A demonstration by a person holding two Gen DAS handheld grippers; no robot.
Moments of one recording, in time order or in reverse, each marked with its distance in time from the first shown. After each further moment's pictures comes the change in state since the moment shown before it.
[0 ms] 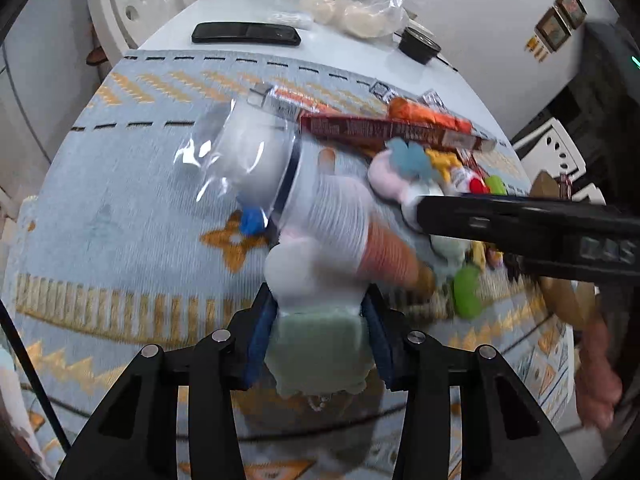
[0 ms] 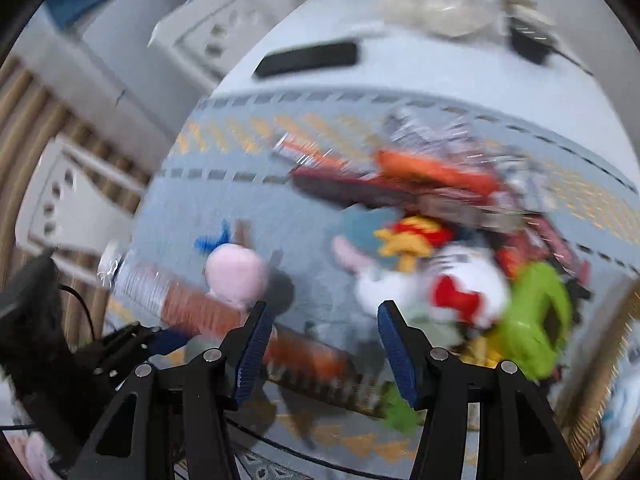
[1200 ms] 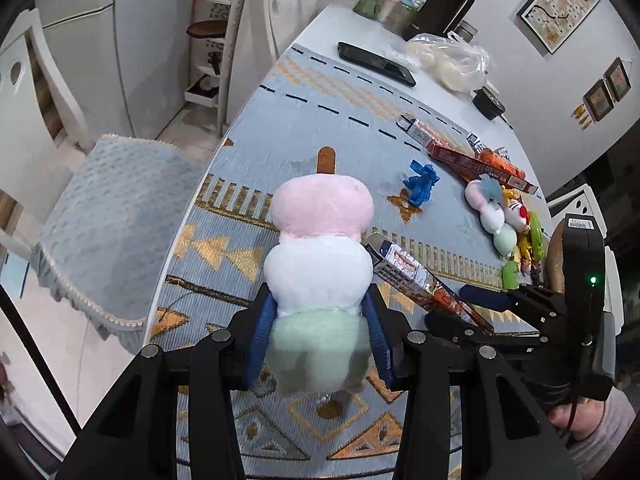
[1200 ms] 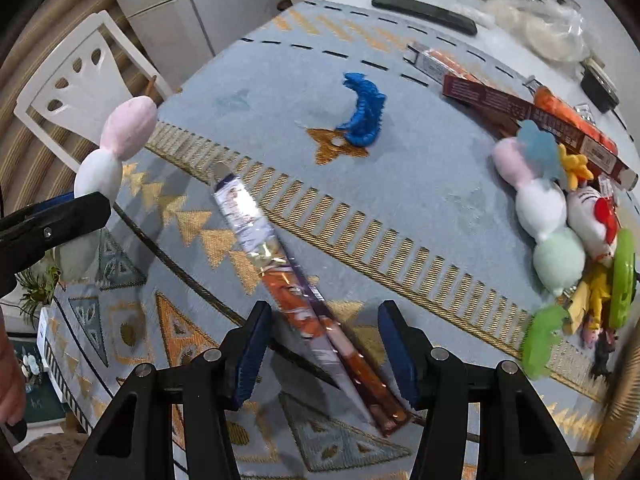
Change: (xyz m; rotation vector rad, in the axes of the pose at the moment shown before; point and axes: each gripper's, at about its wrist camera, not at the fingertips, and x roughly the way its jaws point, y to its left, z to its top) left arm -0.089 0.105 -0.061 -0.232 -0.092 0.101; right arm 0.058 0.100 -0.080 -0.263 0.053 -0.116
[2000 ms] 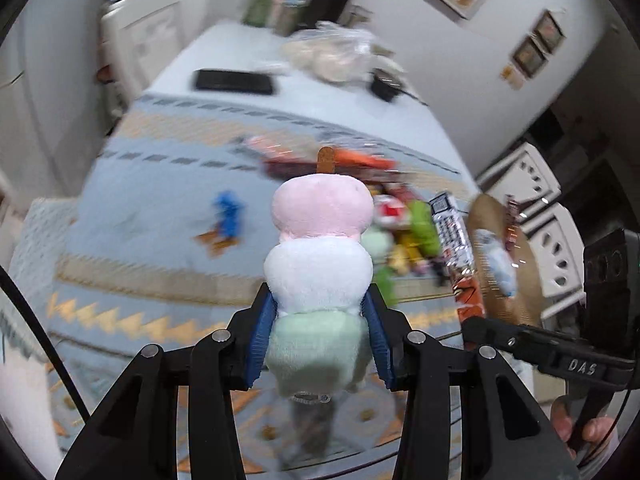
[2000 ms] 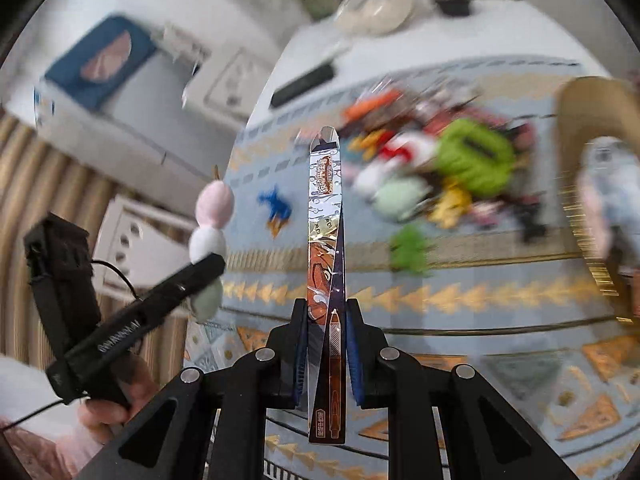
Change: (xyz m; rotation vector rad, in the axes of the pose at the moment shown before) left arm -0.008 -0.169 0.018 0.217 -0.013 -0.185; right arm -0.133 -0.131 -0.094 0.559 -0.255 0.317
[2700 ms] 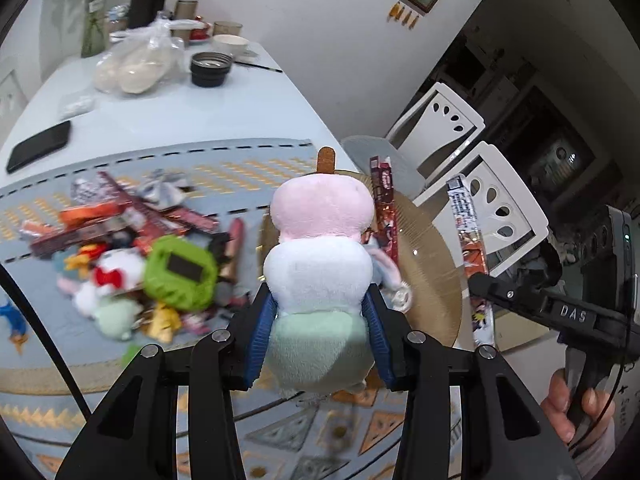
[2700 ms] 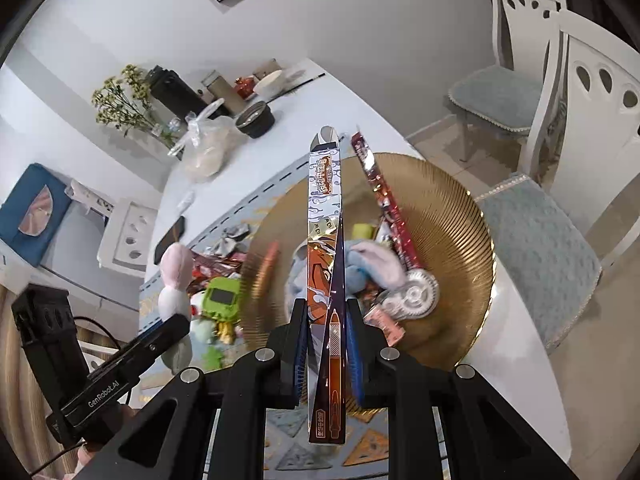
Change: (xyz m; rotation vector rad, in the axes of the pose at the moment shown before) left arm 0.102 -0.224 0.033 0.239 0.083 -0.196; right arm -0.179 -0.198 0.033 0.297 -0.285 -0.232
